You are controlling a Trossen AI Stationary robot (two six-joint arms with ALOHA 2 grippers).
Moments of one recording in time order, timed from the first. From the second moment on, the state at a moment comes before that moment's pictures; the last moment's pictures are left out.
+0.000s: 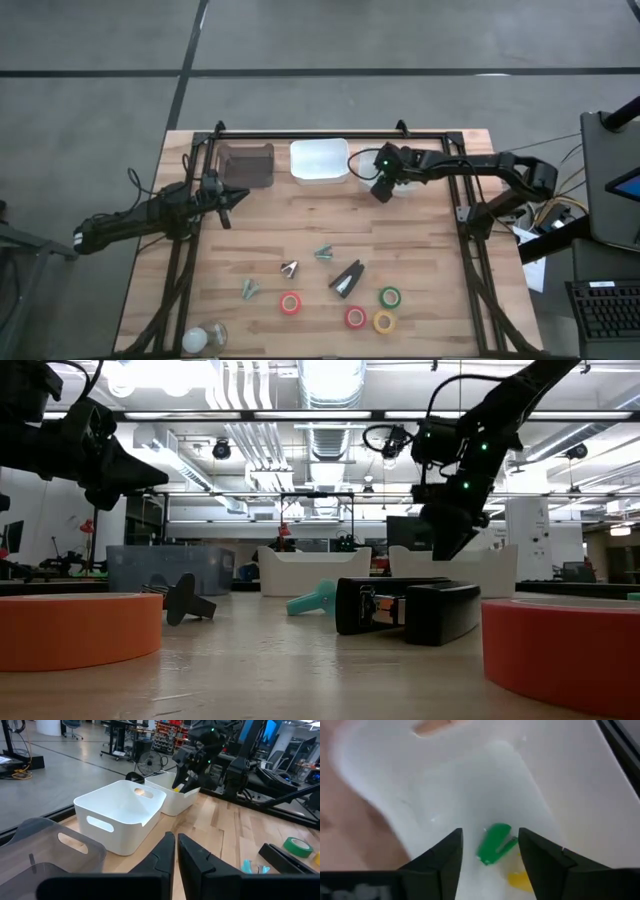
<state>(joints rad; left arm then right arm) 0.22 0.05 0.08 -0.20 -0.15 -0.21 -0.45 1.47 0.81 -0.44 0.20 0.16</state>
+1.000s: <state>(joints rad) 0.22 0.05 0.08 -0.20 -0.15 -0.21 0.21 1.52 0.83 -0.16 0.03 0.03</state>
